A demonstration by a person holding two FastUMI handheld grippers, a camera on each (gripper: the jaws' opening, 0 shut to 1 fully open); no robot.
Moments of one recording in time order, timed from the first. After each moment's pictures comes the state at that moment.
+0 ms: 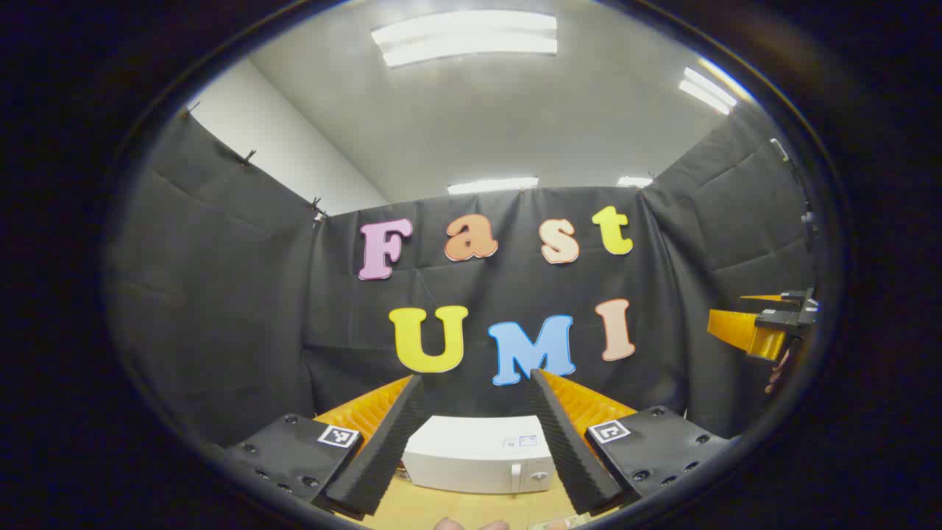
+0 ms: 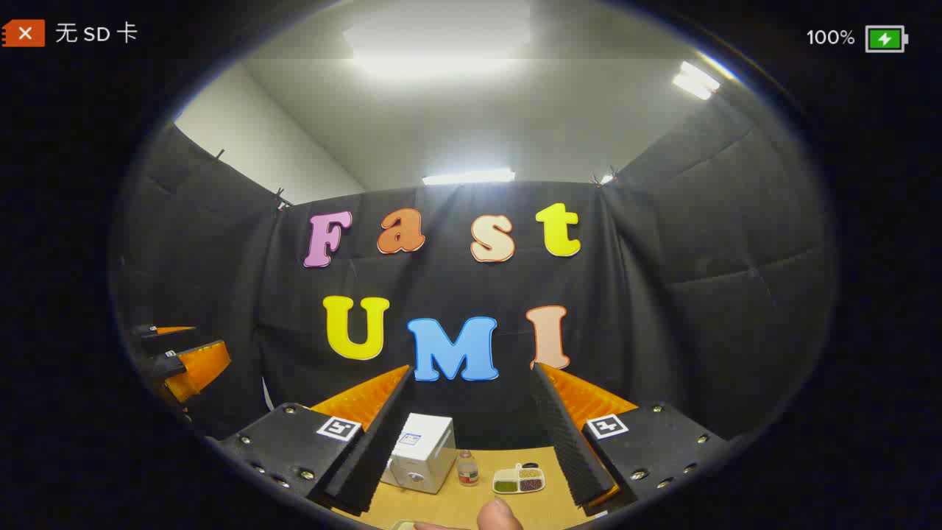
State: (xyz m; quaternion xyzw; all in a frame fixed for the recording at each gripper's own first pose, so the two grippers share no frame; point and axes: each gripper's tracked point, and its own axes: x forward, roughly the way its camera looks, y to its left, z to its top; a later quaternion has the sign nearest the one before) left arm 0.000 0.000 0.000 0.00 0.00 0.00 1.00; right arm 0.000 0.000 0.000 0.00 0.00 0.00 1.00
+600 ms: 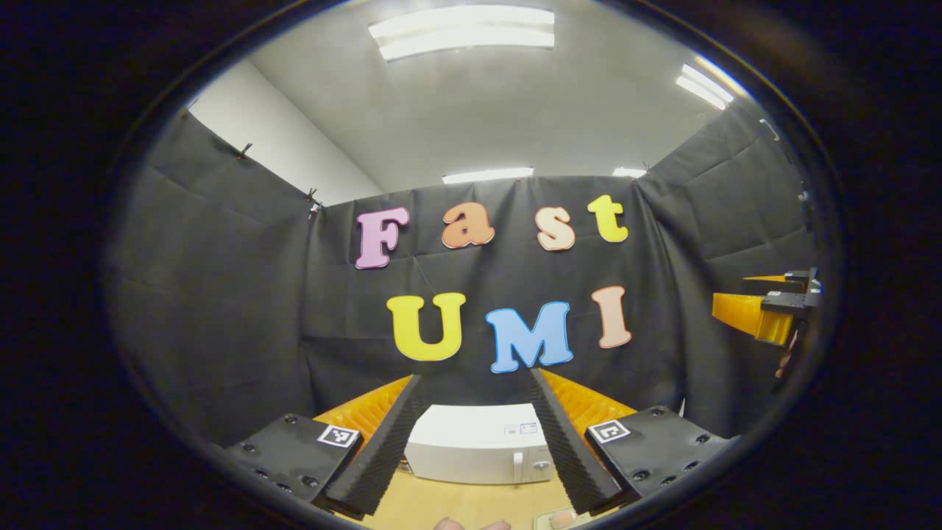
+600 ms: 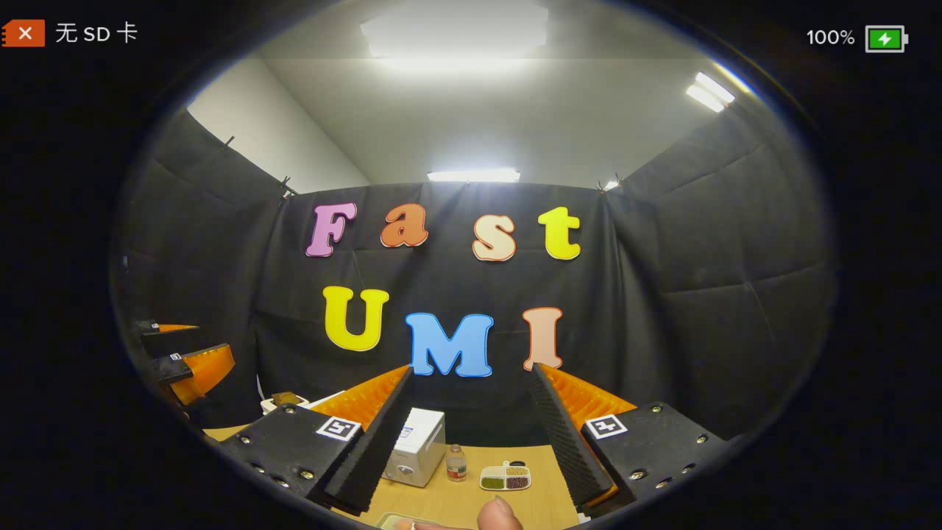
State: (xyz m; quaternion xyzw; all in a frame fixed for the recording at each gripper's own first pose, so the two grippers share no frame) left arm -0.008 -0.016 -0.013 0.00 0.02 0.00 1.00; right arm -0.013 -0.009 0.005 -0.03 0.00 0.00 1.00
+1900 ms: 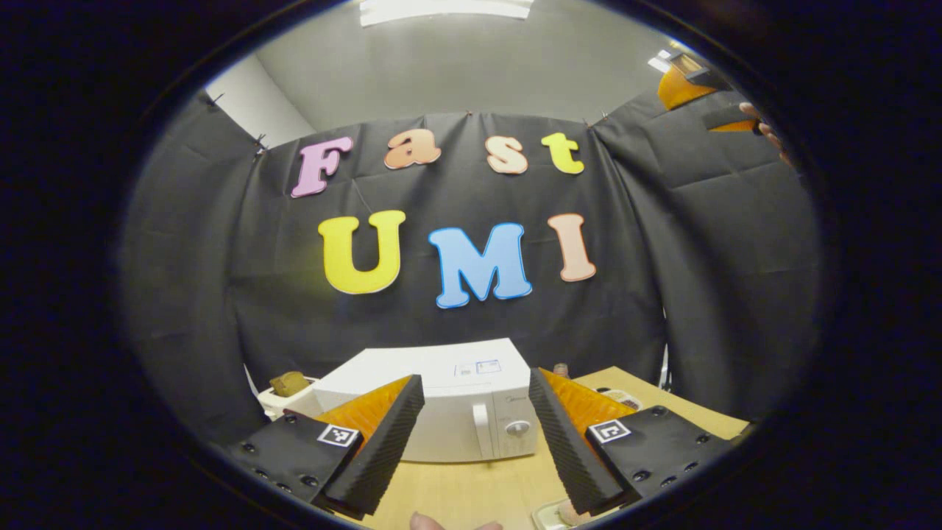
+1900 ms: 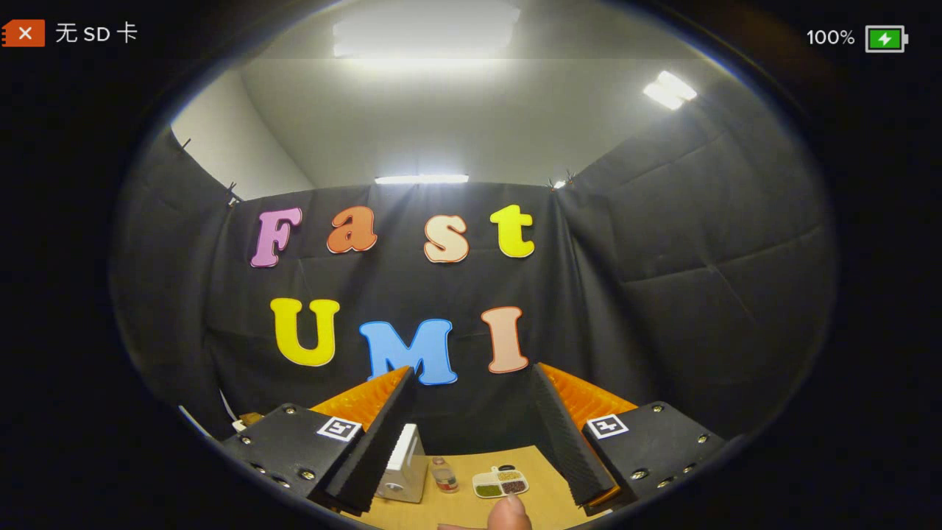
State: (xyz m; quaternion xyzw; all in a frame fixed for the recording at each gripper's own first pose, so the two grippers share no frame) left arm 0.089 -0.081 -0.316 0.01 0.09 -0.11 0.99; right arm 0.024 -0.012 -0.017 -0.02 -0.01 -0.11 0.99
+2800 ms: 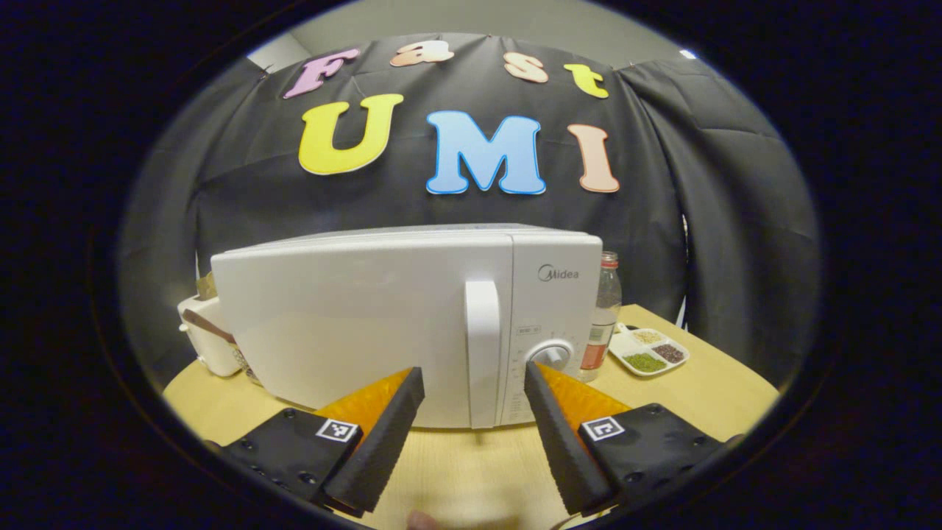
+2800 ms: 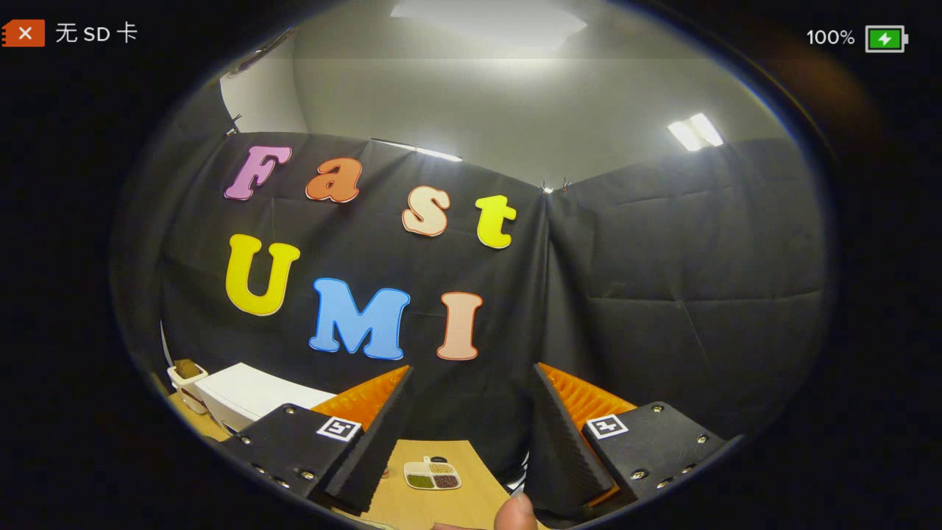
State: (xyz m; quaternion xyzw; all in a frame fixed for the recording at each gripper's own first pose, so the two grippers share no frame) left arm 0.198 -0.113 -0.571 -0.03 0.21 -0.11 0.97; right arm 0.045 -0.030 -0.045 -0.12 0.03 -0.20 0.97
